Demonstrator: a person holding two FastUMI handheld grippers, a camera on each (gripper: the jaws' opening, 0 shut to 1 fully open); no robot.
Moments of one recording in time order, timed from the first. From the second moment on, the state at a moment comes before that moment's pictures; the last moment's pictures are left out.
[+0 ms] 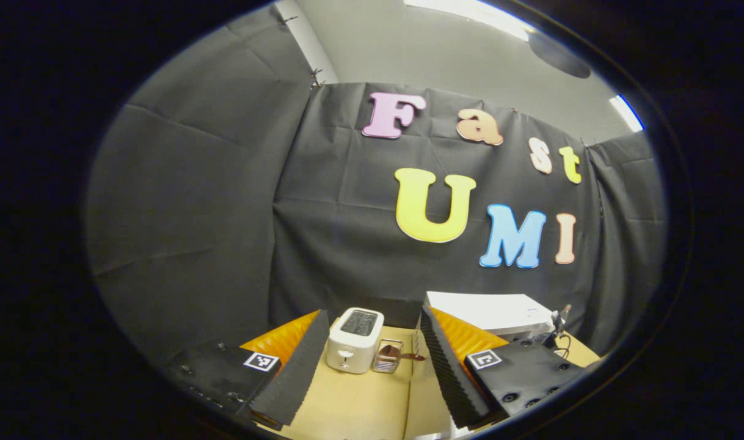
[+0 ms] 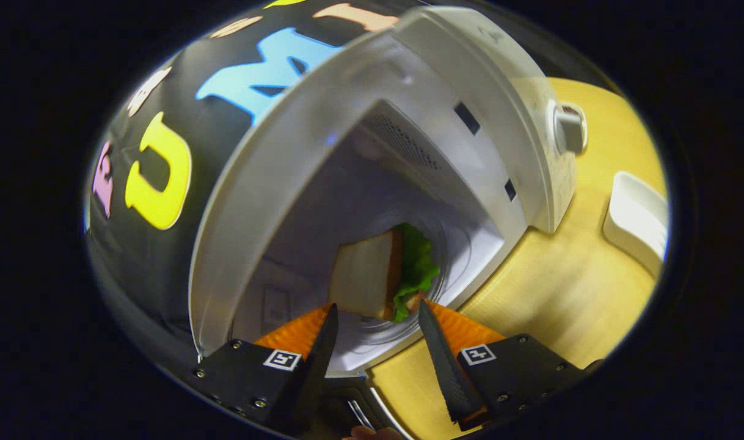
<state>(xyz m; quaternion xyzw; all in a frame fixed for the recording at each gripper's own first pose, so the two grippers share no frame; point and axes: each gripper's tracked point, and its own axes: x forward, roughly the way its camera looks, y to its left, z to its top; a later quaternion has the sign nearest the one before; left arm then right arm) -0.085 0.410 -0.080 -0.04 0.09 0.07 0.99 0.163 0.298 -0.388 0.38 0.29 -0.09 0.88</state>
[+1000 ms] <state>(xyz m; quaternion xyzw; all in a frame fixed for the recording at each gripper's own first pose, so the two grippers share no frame) -0.056 0.246 -0.110 0.01 0.11 -0.05 0.99 -0.001 0.179 -0.110 0.02 0.08 -0.03 1.00</state>
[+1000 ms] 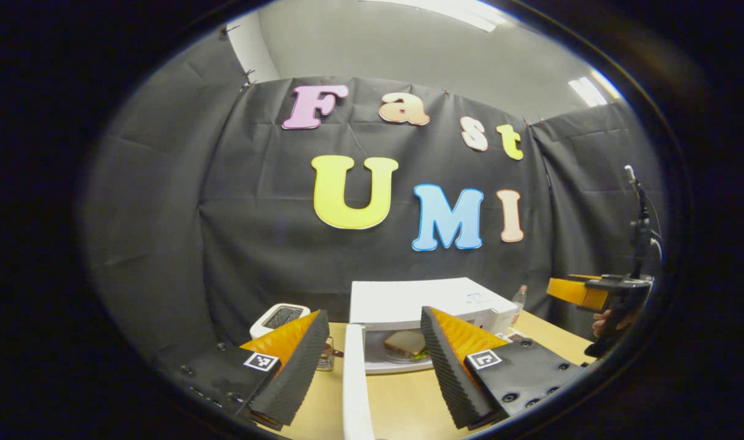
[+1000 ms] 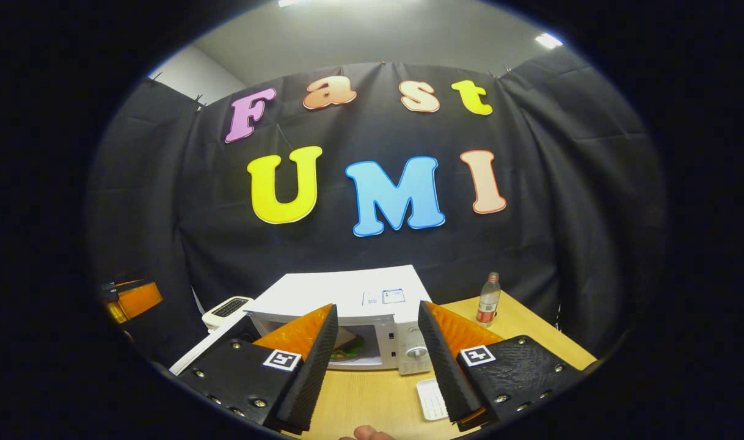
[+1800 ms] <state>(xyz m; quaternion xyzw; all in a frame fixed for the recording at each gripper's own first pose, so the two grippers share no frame) -0.124 0.334 -0.137 0.04 0.17 0.02 0.98 -0.024 0.149 -0.083 0.01 0.05 -0.04 1.00</state>
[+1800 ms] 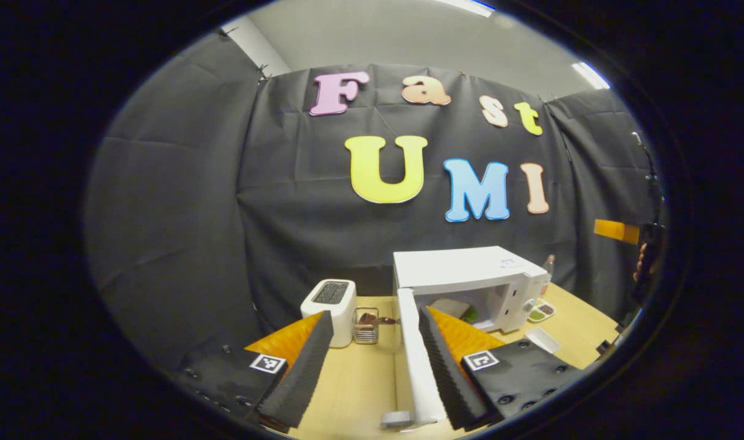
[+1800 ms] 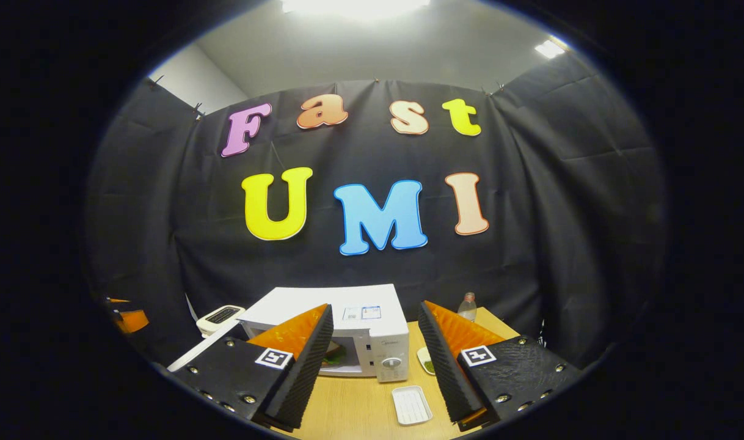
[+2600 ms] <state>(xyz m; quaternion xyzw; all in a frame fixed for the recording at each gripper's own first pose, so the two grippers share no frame) -0.204 0.320 -0.251 0.01 0.33 -0.10 0.94 -0.022 0.135 -0.071 -0.02 0.02 -0.08 1.00</state>
